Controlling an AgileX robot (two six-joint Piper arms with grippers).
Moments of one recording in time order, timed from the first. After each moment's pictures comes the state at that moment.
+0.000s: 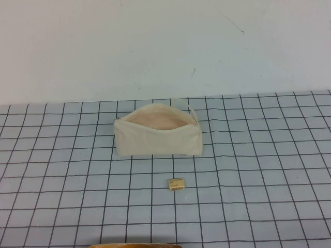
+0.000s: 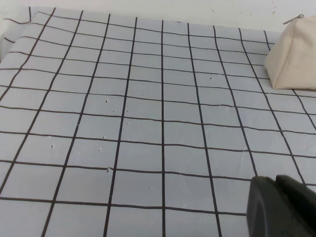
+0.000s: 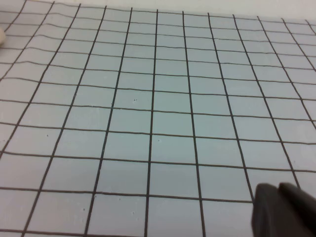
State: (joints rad) right arm 0.04 -0.01 0.03 -0.08 0.41 0.00; left arm 0.00 -0.01 0.02 -0.09 0.37 -0.08
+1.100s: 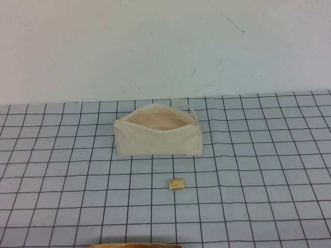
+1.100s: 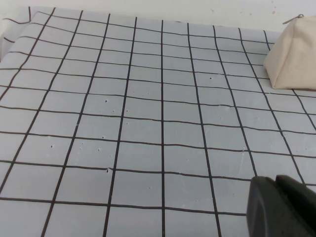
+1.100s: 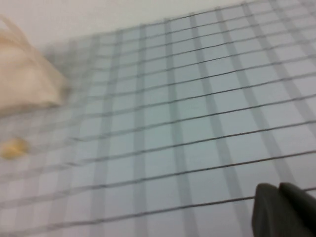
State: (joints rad) right arm 0.04 -0.01 0.03 0.19 0.40 0.03; left arm 0.00 -0.01 0.02 -0.09 0.37 -0.08
